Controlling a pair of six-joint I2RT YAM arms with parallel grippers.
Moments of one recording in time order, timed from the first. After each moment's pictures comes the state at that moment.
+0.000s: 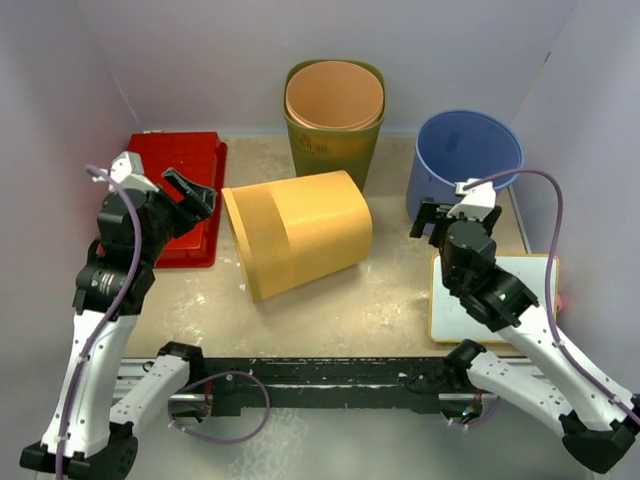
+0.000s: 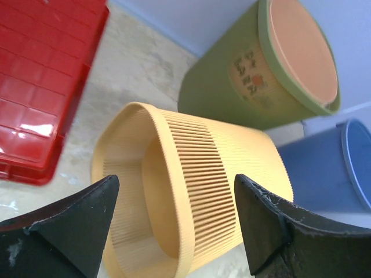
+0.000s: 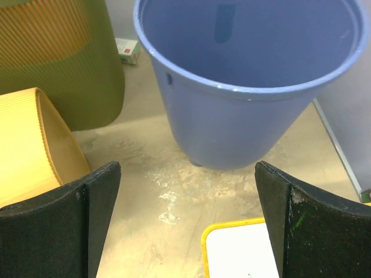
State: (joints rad) left arm -0.18 0.80 1.18 -0.69 -0.13 -0.69; right arm 0.67 0.75 0.87 -0.36 0.83 0.18
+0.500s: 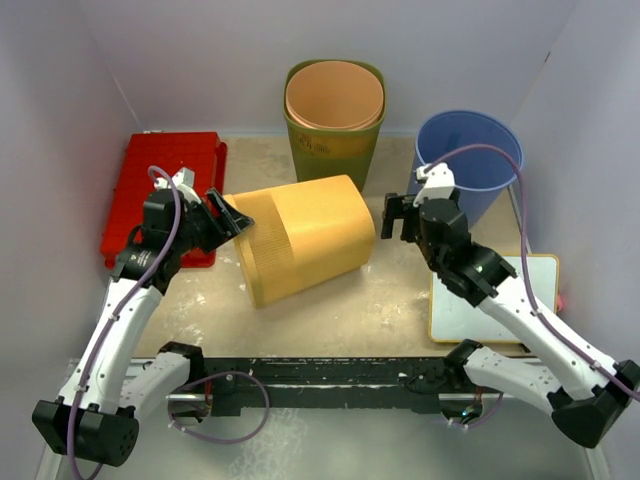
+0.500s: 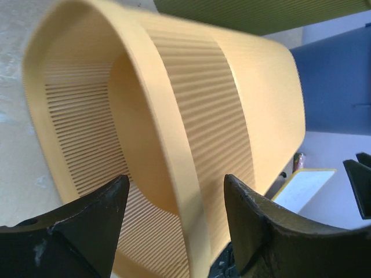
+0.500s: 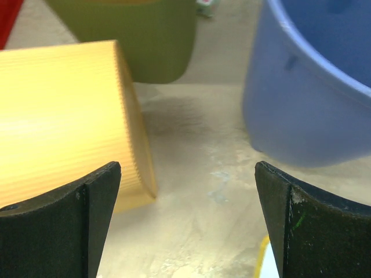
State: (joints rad) left arm -0.18 0.92 0.97 -0.61 0.23 -0.76; right arm 0.67 0.93 0.96 -0.41 0.56 0.24
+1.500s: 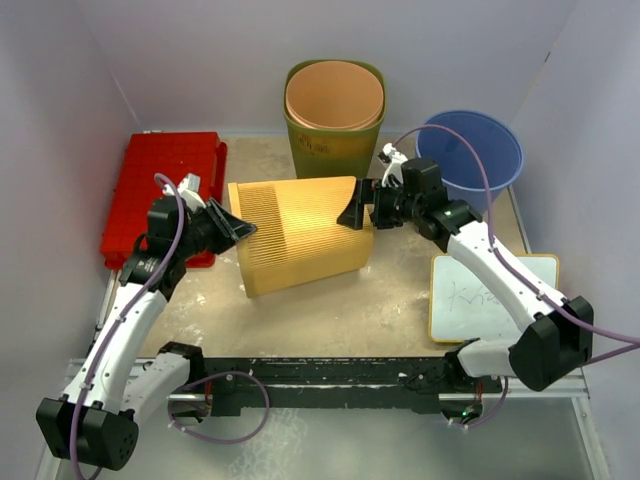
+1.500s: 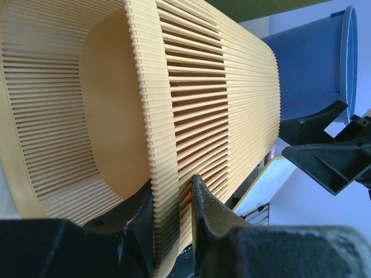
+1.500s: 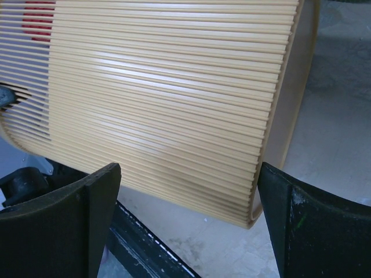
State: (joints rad) left arm -0.18 0.89 0.84 -0.44 0.36 -0.83; right arm 0.47 1.34 1.17 -0.44 -0.33 0.44
